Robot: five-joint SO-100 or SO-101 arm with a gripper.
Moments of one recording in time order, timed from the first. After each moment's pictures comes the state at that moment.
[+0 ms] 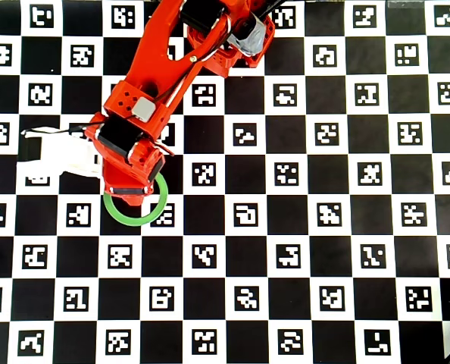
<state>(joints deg) 34.5 80.4 80.0 87.3 -32.4</state>
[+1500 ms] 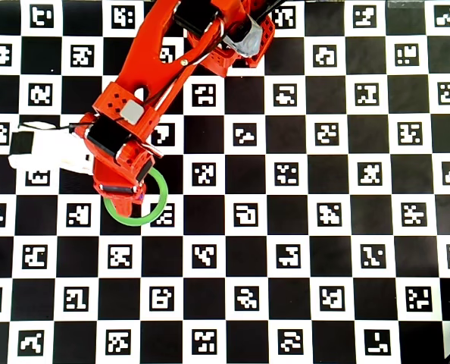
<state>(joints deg) 36.5 78.4 80.8 86.0 -30.0</state>
